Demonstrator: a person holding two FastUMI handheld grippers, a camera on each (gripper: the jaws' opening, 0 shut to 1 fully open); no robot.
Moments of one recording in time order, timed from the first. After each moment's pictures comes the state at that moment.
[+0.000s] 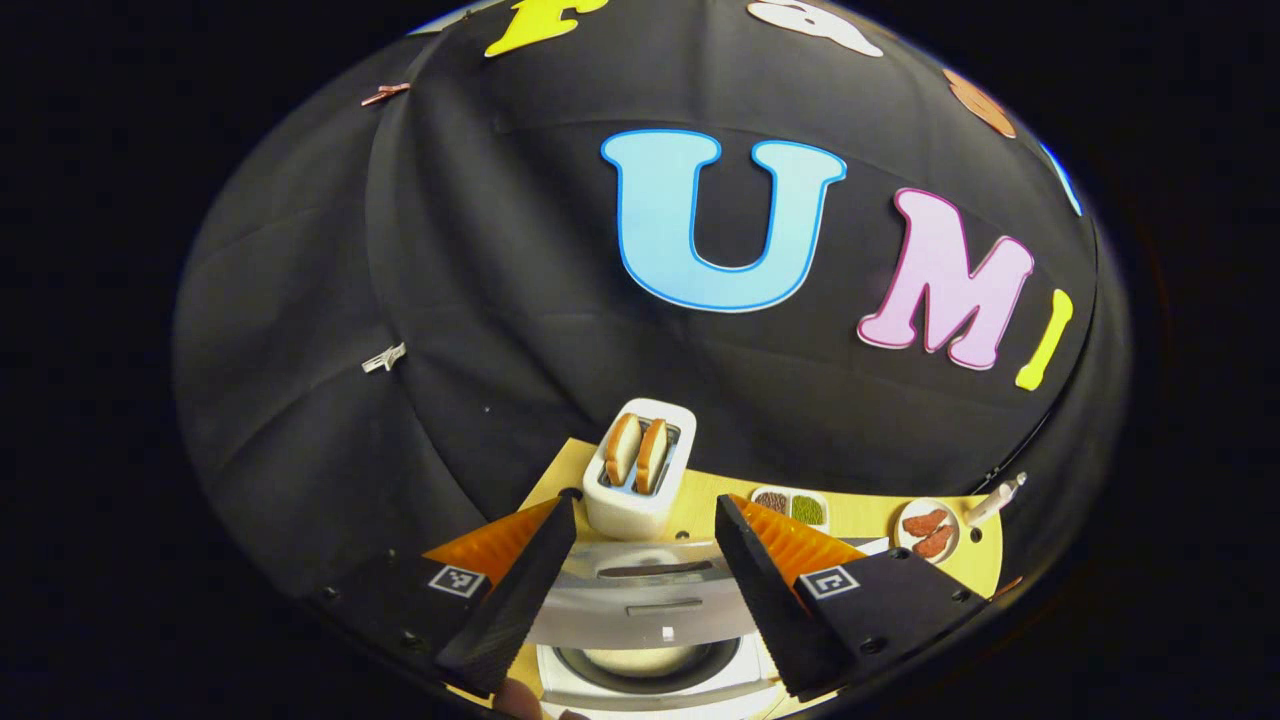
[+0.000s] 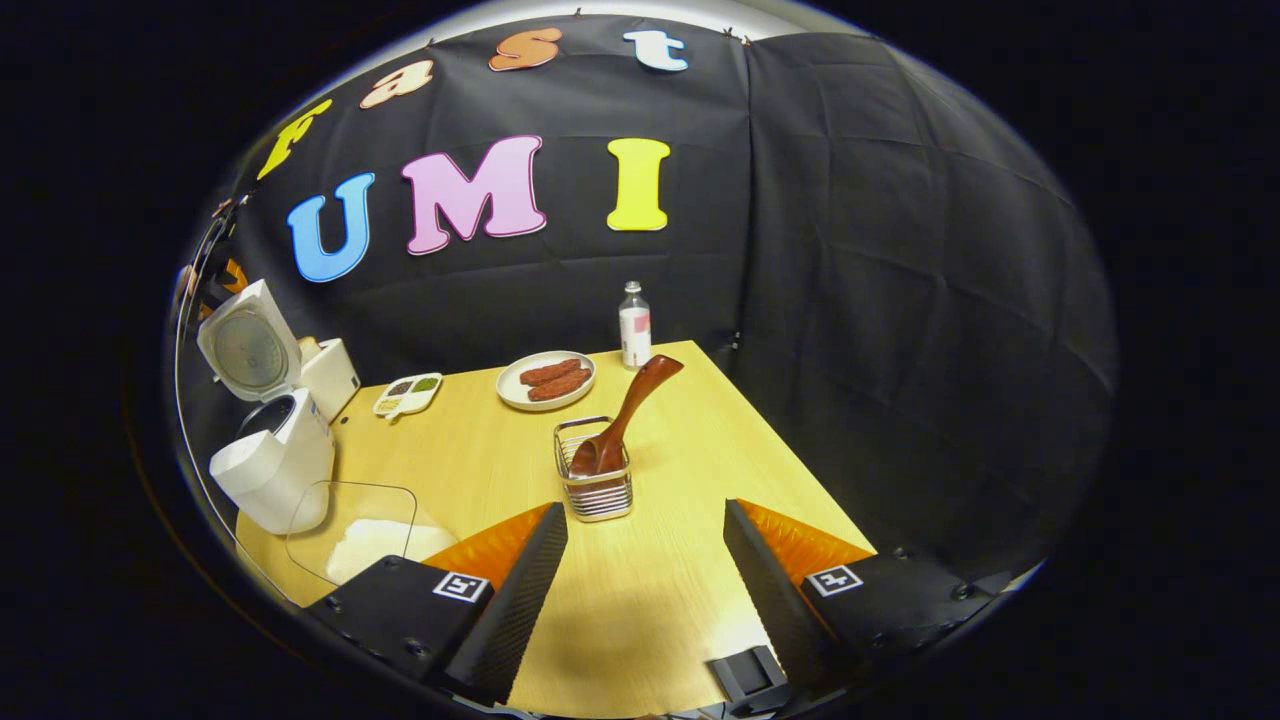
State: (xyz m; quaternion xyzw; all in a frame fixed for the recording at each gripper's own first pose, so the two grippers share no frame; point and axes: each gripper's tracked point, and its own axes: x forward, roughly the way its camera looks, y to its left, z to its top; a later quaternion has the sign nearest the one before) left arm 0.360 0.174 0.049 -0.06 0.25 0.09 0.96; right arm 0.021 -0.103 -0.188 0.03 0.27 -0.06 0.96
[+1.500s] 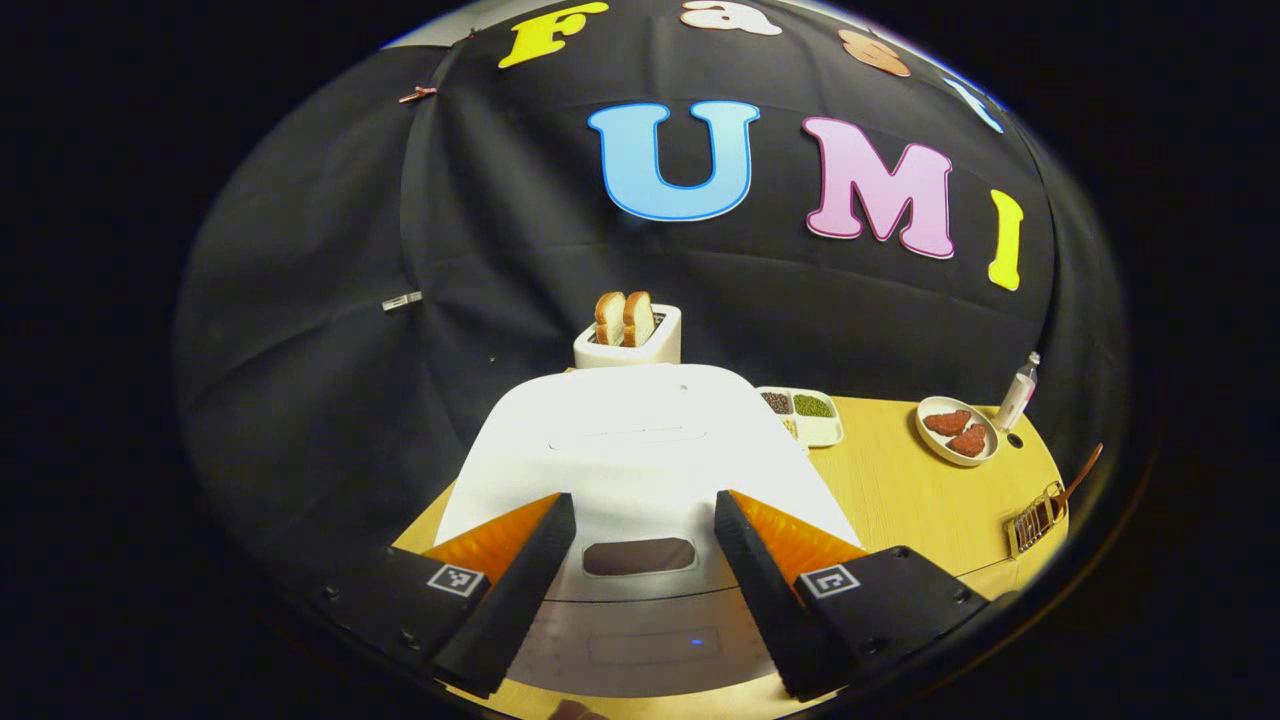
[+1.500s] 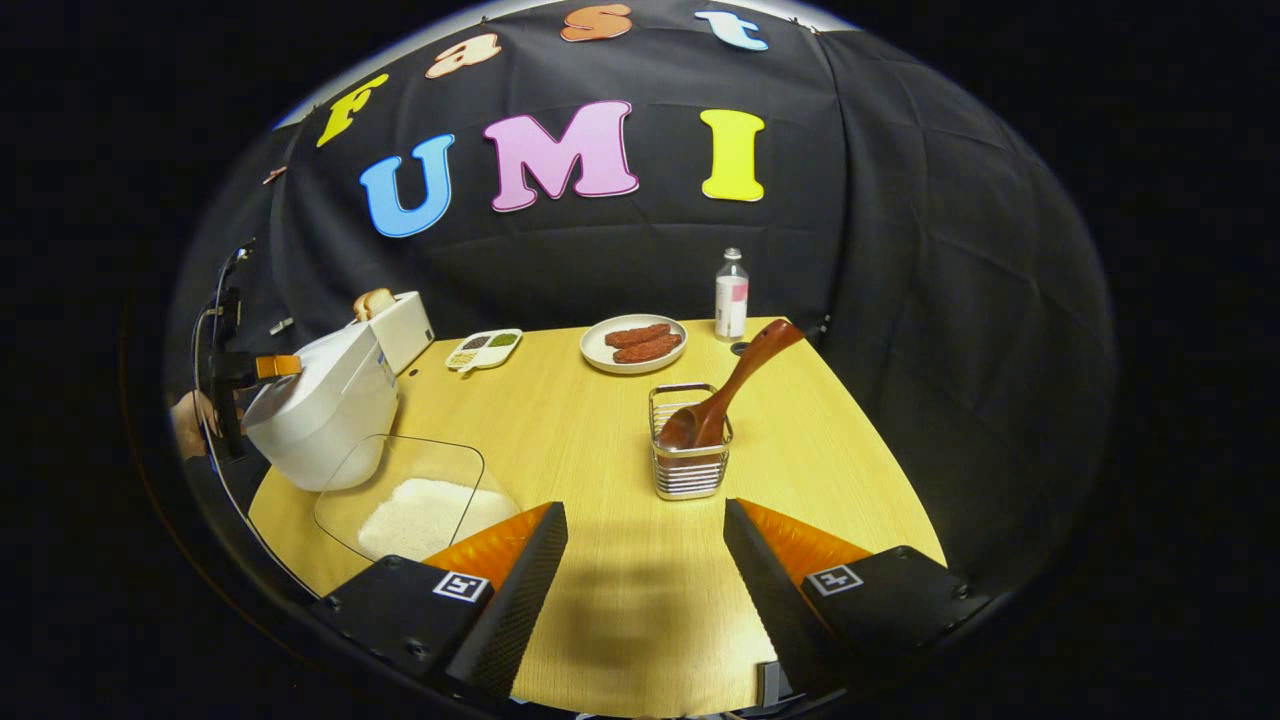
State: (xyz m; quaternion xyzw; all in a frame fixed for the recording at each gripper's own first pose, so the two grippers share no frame) left arm 0.237 0.114 -0.131 -0.01 0.19 0.10 0.98; right arm 0.030 -0.037 -0.219 0.02 0.31 0.07 0.95
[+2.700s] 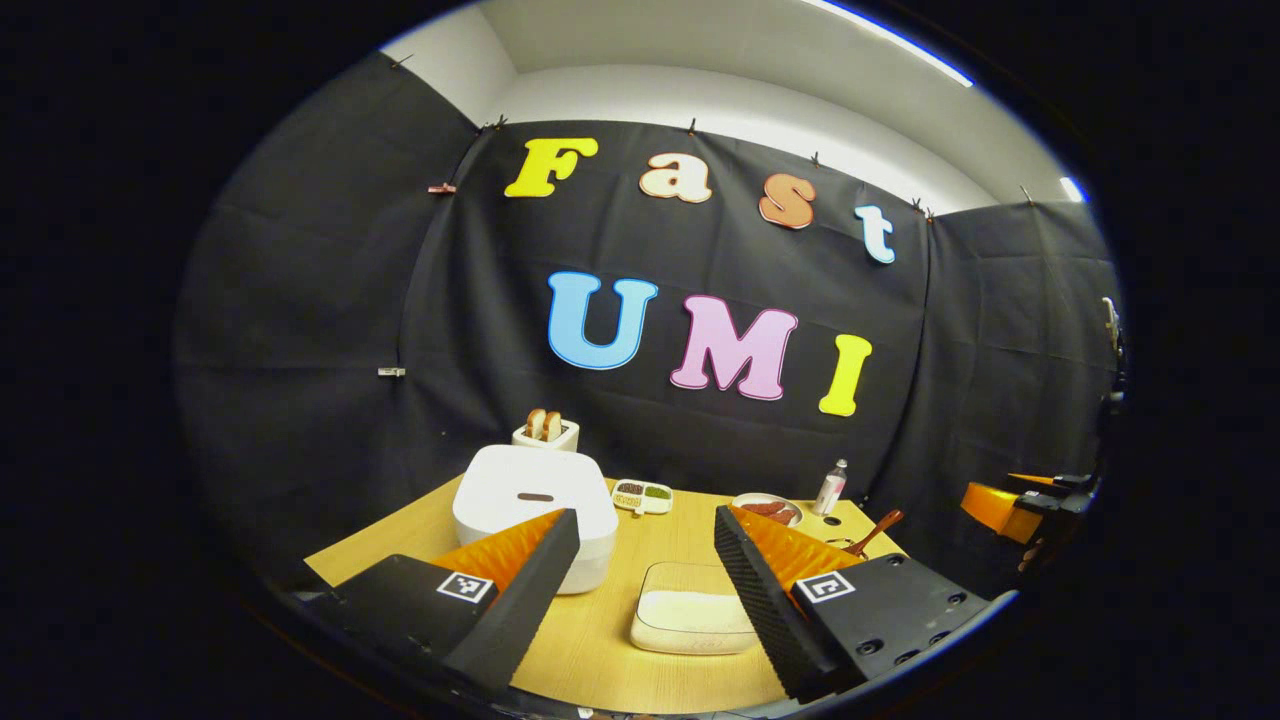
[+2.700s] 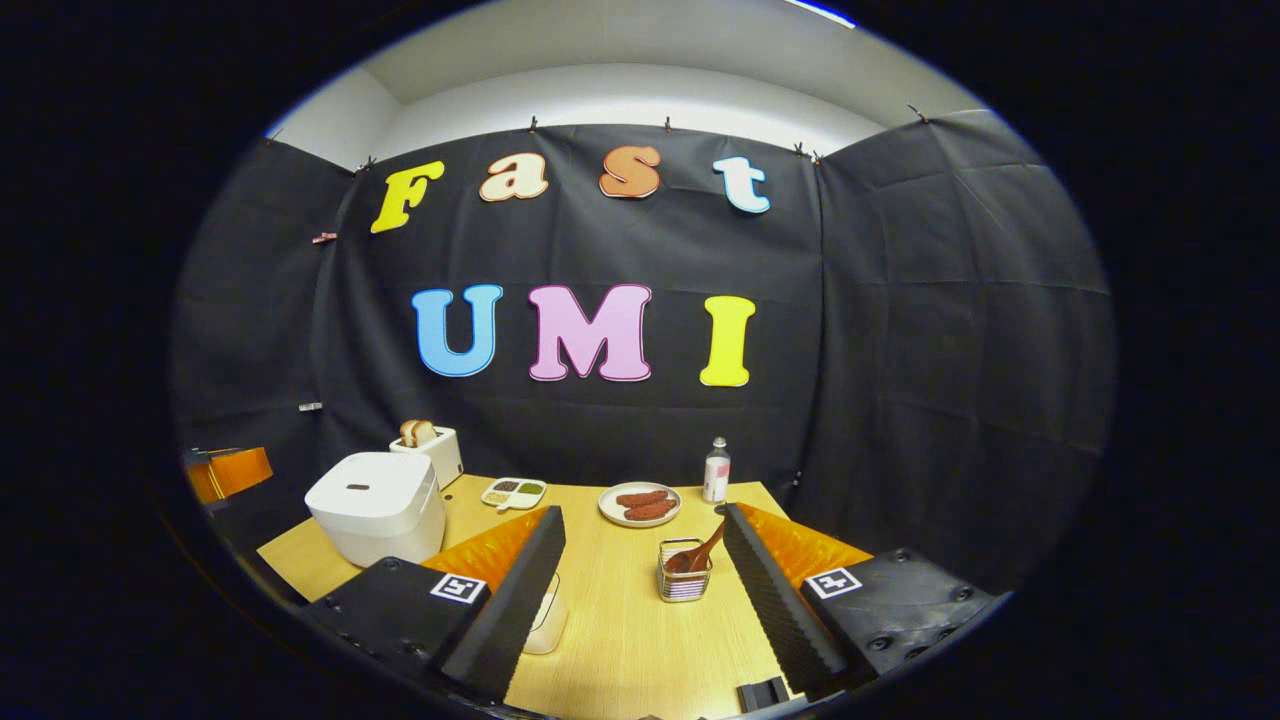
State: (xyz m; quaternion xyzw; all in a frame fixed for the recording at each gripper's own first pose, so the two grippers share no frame) left arm -0.059 -0.014 -0.004 -0.10 0.00 0.00 1.00; right arm -0.054 -0.014 -0.002 0.00 0.08 0.05 1.00
